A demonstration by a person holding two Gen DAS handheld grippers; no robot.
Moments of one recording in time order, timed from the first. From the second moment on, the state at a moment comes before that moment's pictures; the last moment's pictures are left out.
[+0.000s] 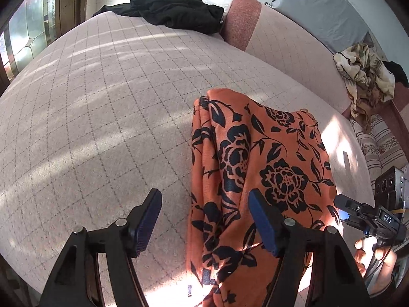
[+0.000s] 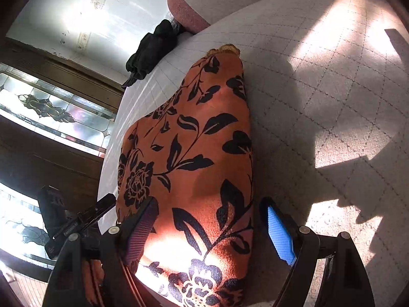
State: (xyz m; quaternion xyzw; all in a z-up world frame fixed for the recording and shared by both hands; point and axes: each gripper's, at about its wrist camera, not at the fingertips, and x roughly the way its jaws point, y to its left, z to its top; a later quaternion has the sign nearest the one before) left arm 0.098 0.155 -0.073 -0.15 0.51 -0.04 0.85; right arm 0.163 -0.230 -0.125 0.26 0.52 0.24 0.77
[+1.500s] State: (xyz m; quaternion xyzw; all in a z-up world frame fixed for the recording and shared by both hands) left arm 0.104 0.041 -0.056 -0.04 0.48 -0.08 0.87; right arm 0.152 -0.312 -0.036 0.20 0.39 0.16 0.89
